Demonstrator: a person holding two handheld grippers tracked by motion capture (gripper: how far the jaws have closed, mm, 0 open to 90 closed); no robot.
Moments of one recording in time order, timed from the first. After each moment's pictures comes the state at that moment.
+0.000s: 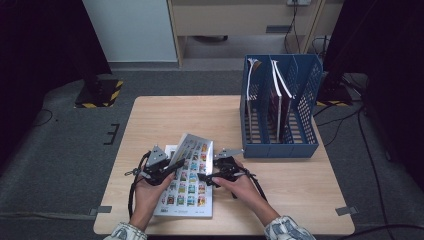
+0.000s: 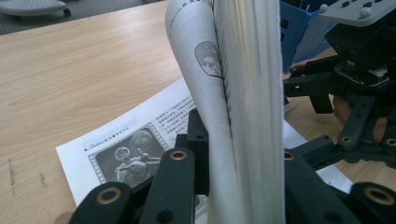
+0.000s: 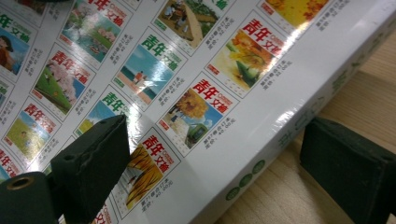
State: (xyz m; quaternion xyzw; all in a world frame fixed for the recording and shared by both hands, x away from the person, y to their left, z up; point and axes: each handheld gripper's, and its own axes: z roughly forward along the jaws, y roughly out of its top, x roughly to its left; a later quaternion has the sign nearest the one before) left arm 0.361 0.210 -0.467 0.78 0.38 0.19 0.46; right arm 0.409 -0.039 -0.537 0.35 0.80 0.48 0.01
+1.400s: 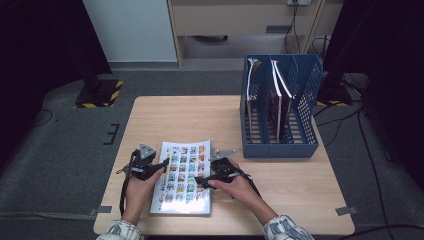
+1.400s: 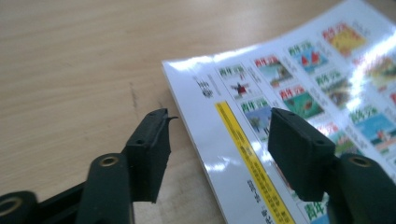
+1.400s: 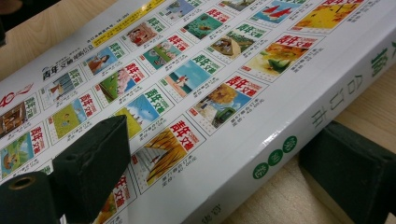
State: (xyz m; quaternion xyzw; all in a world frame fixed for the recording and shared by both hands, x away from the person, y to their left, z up) left arm 0.389 0.250 -0.503 0.76 0.49 0.24 0.35; right arm 0.408 -0.026 -0.539 0.33 0.84 0.44 0.02
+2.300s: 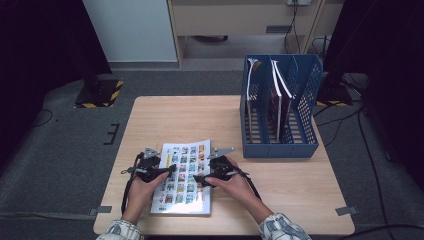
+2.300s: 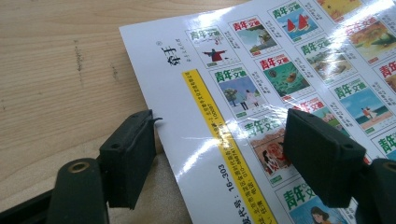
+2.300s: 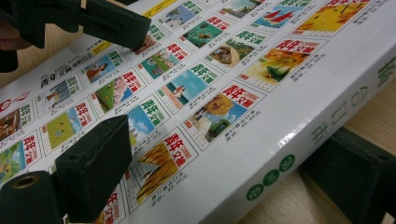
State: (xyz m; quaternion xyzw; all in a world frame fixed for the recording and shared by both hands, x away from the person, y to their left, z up) left arm 0.394 0.248 -0.522 0.76 0.51 0.16 0.36; right arm 0.415 -0.020 -0.536 0.33 0.84 0.43 0.02
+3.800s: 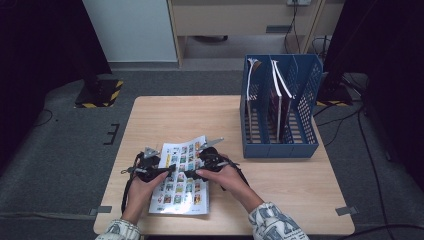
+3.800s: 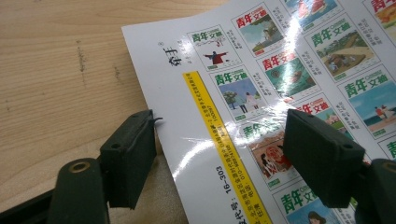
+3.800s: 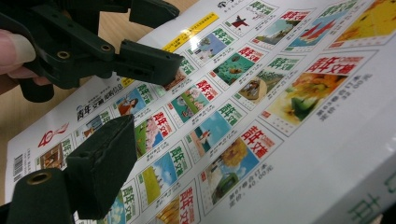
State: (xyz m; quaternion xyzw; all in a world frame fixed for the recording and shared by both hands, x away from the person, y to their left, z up) left arm 0.395 0.249 -0.521 0.76 0.51 0.17 0.36; right arm 0.432 0.009 -0.517 0.32 0.85 0.42 -0.04
